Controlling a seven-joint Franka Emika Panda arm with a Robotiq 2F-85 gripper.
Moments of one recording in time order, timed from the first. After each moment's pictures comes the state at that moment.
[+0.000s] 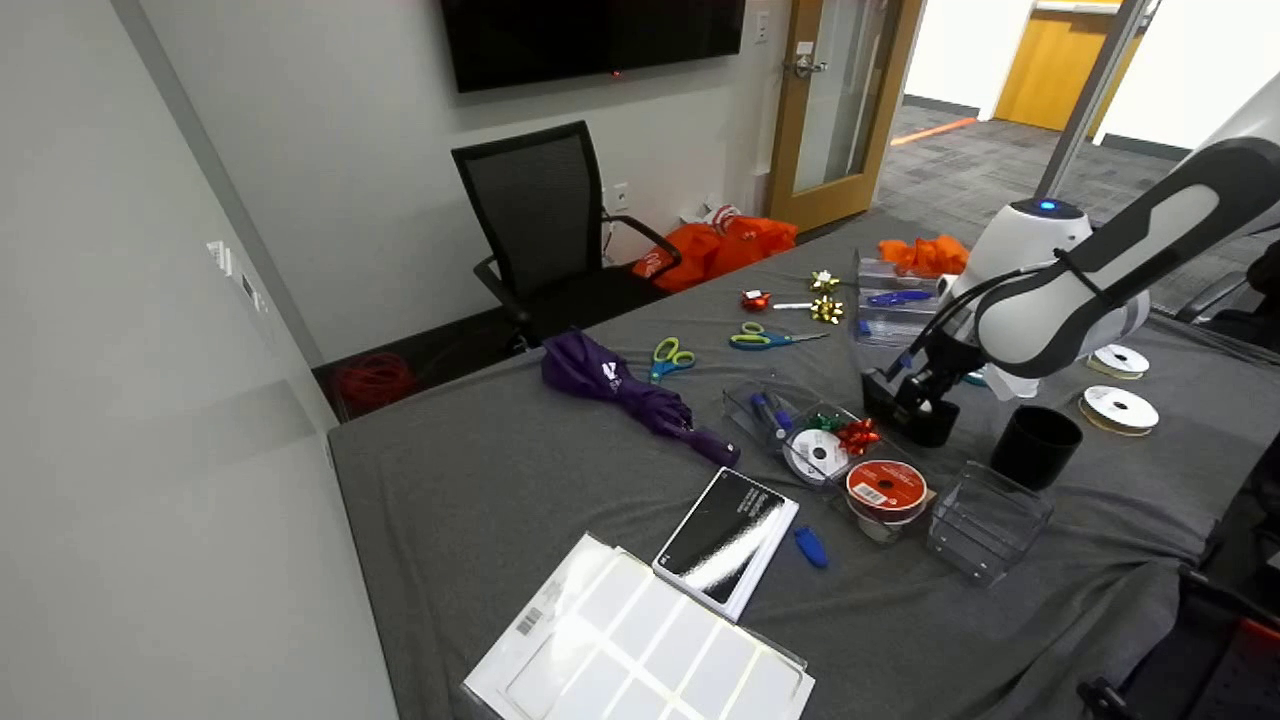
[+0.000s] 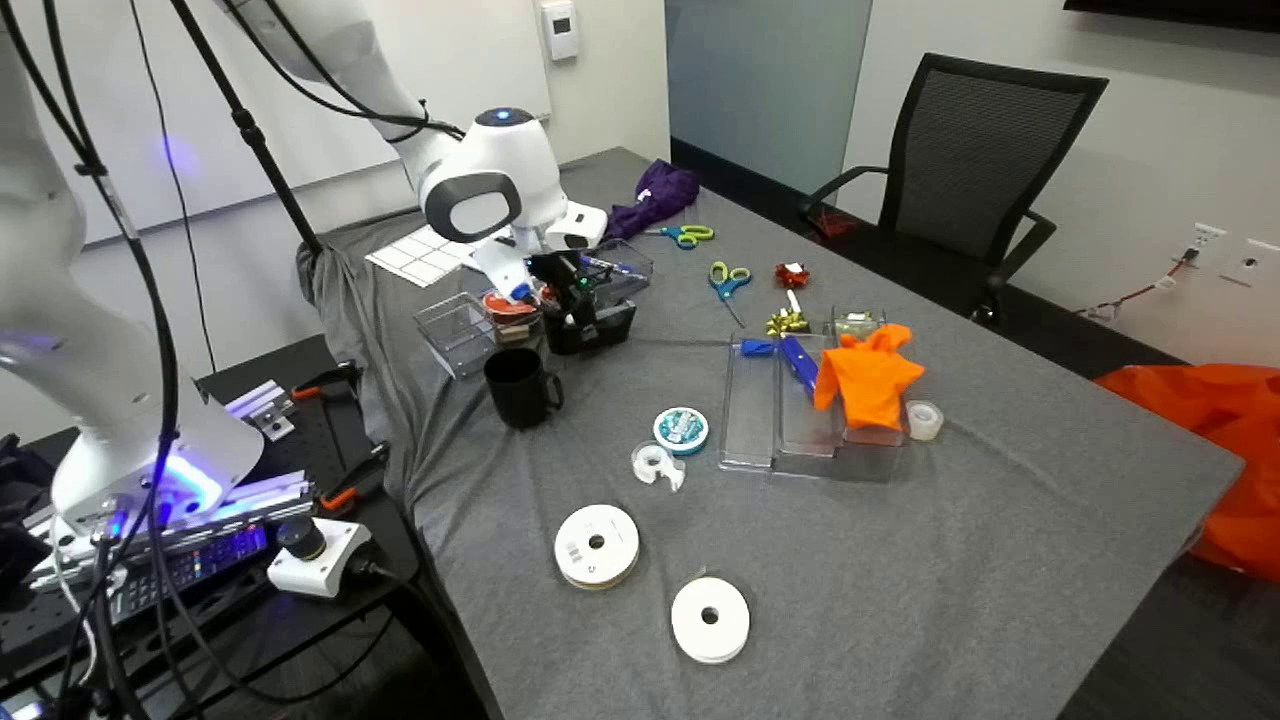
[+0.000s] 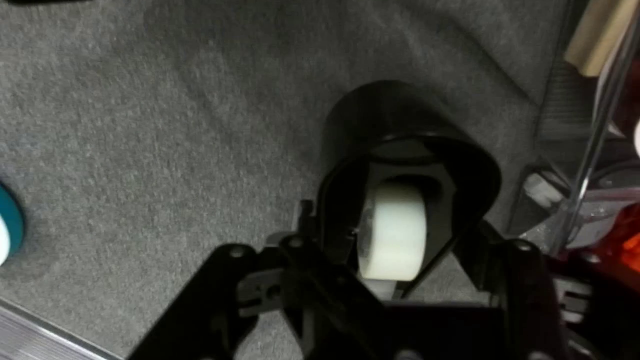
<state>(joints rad) -0.15 0.41 0.03 -2.34 0.00 2.90 -0.11</state>
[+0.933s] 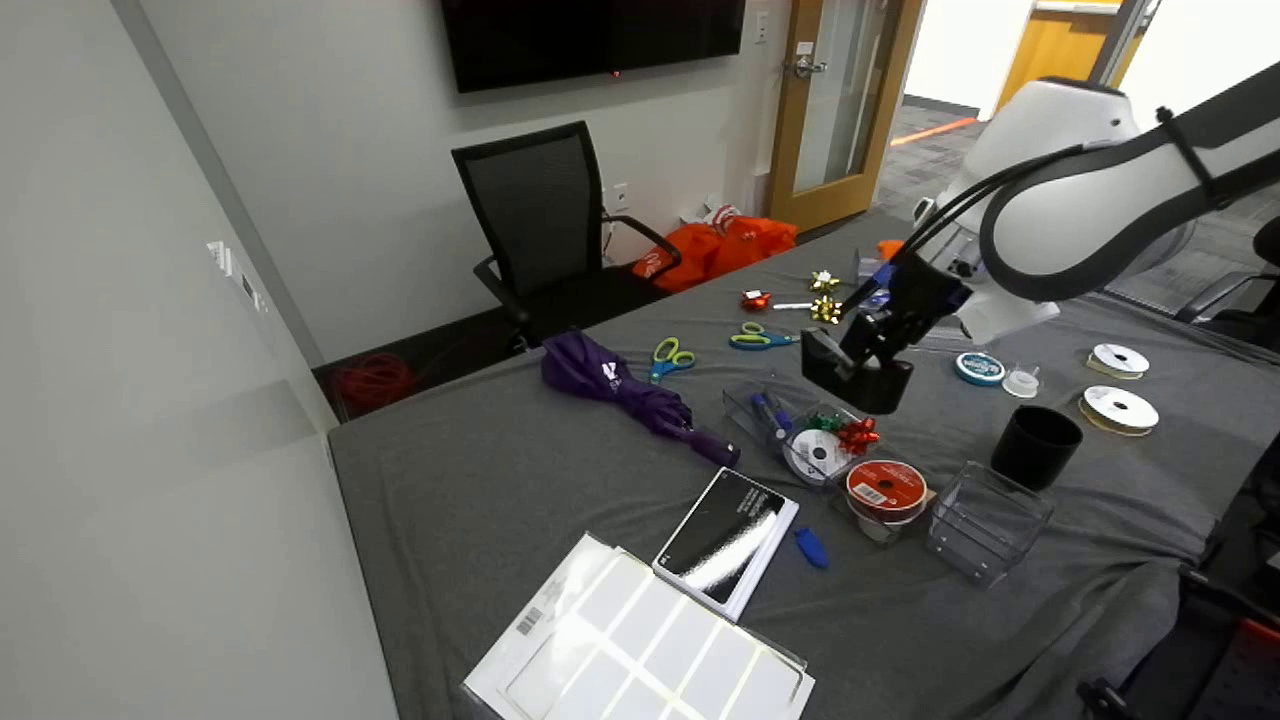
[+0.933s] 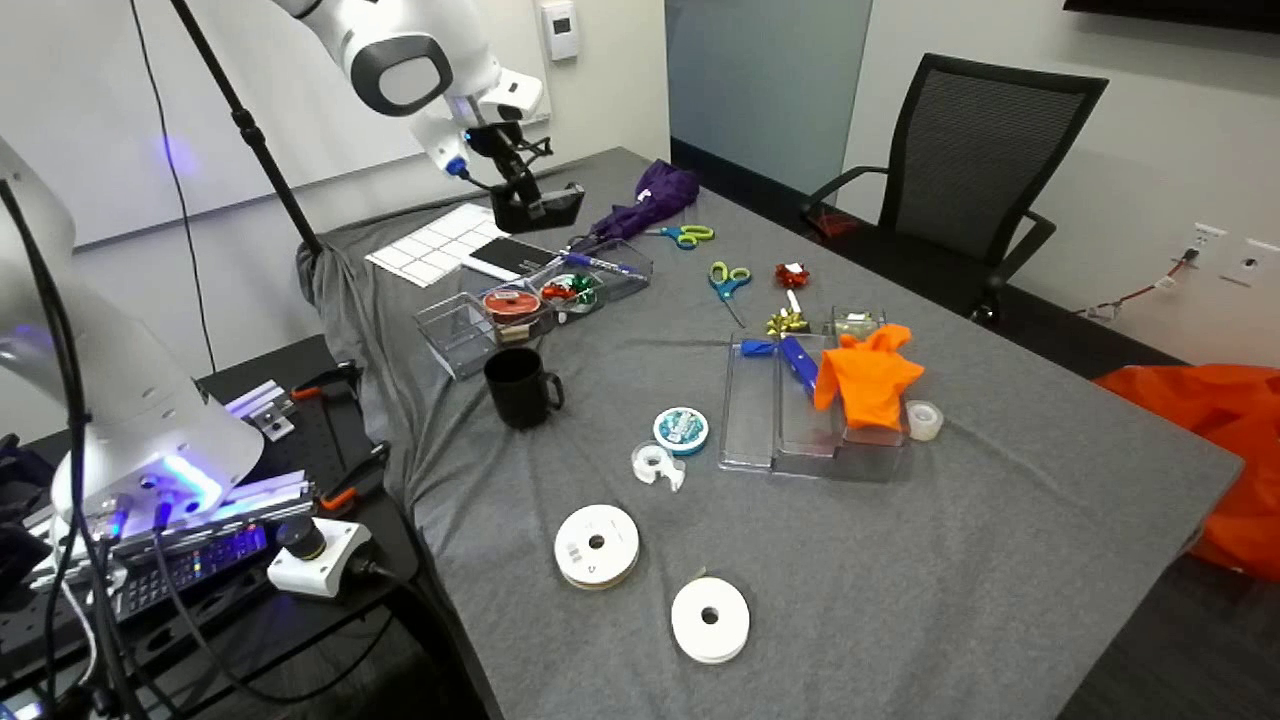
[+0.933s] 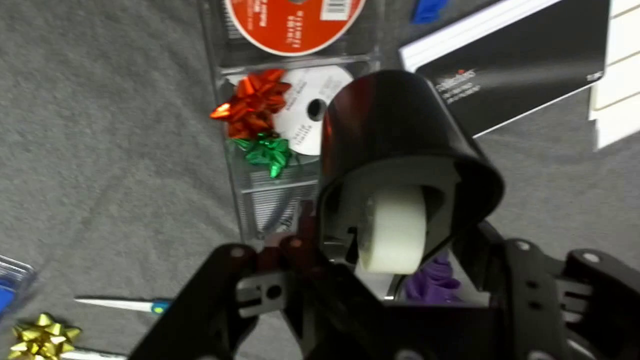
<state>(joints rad) 0.01 0.08 0.15 -2.37 0.25 2.73 -0.01</state>
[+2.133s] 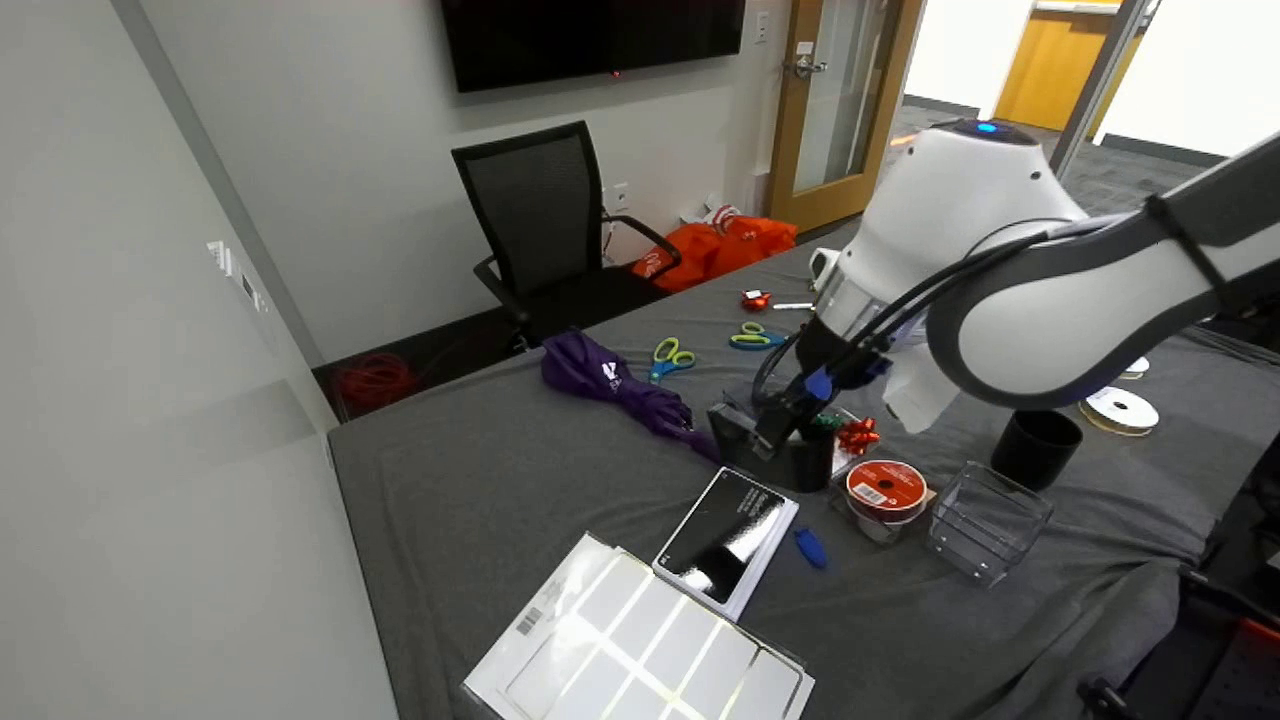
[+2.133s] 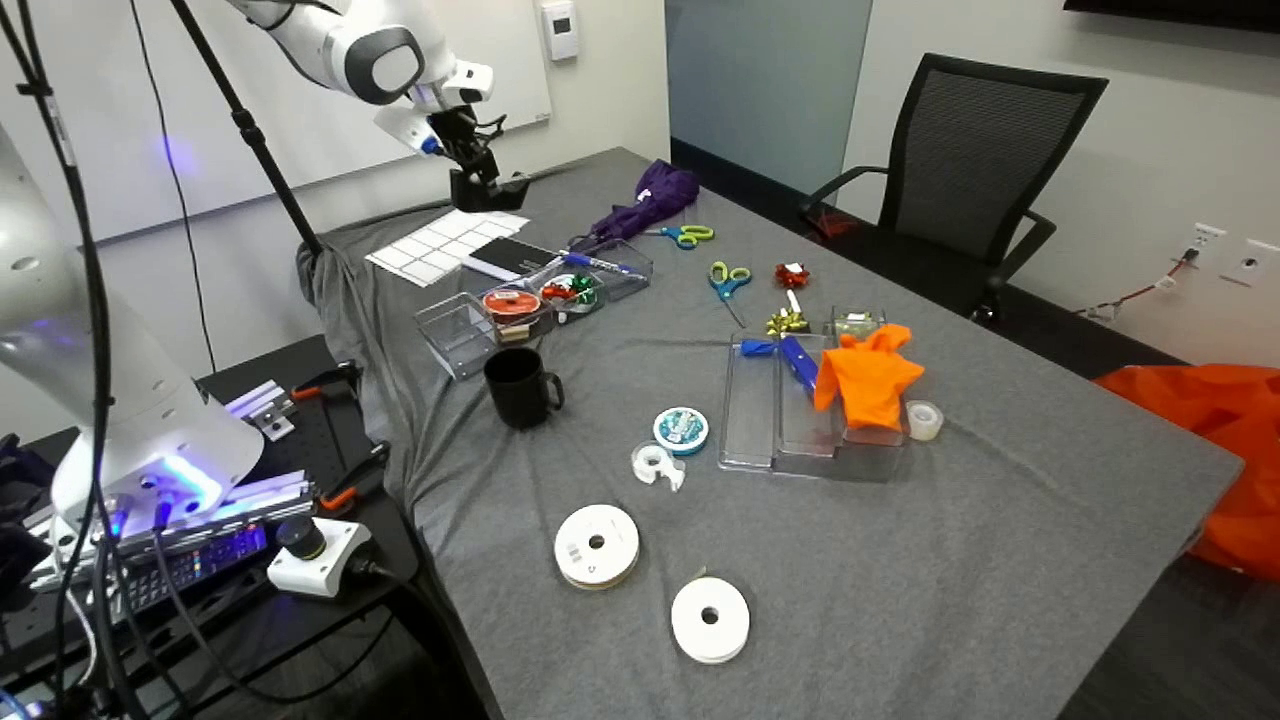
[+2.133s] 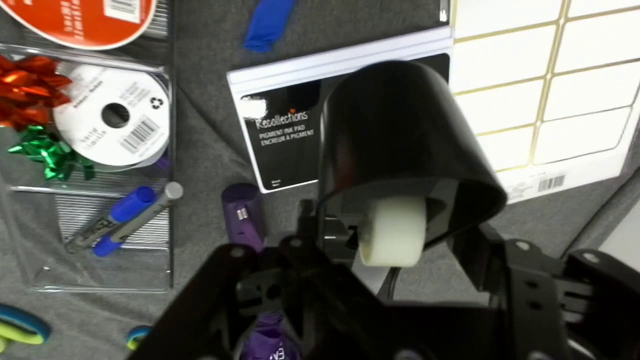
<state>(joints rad) 0.23 0.19 0.21 -2.27 0.10 2.74 0.14</state>
